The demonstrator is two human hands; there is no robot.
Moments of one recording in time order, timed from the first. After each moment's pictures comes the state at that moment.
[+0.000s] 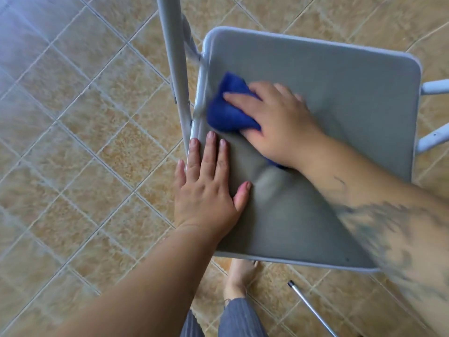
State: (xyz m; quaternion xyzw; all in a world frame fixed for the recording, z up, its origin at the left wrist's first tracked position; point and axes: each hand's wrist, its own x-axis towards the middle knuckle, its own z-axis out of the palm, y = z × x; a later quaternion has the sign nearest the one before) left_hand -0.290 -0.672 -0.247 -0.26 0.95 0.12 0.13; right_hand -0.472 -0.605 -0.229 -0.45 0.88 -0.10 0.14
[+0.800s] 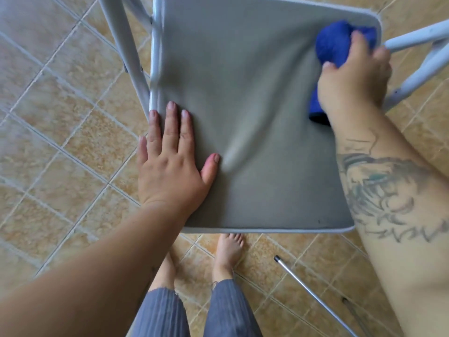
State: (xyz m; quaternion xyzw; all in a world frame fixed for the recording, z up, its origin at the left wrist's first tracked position) left_hand -0.289 -0.670 -0.248 -0.25 0.95 0.12 0.14; right_hand -0.527 -0.494 -0.233 0.04 1.00 -0.07 0.05
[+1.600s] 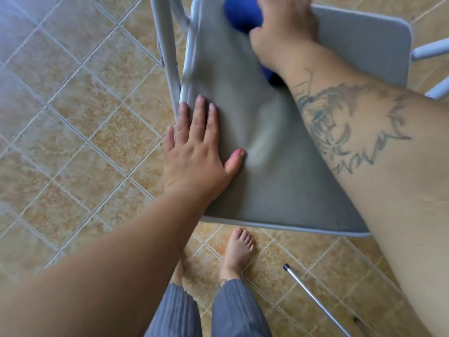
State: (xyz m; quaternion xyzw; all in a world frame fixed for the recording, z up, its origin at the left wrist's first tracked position) left_hand -0.291 -0.672 -0.246 -0.25 0.95 0.13 0.14; right_hand -0.533 -0.636 -0.235 -0.23 0.96 -0.09 0.11
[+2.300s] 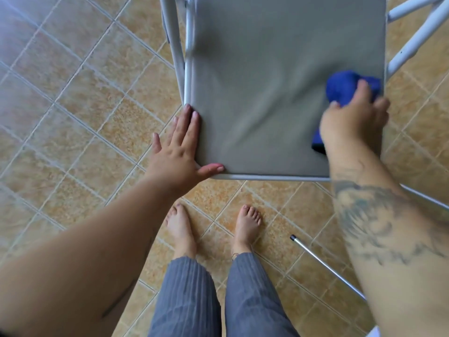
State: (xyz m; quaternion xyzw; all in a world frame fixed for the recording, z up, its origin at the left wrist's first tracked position) left_hand -0.206 -0.708 -0.241 -0.14 0.94 0.22 0.21; right_hand -0.396 -0.458 -0.221 0.15 0.98 -0.09 0.05
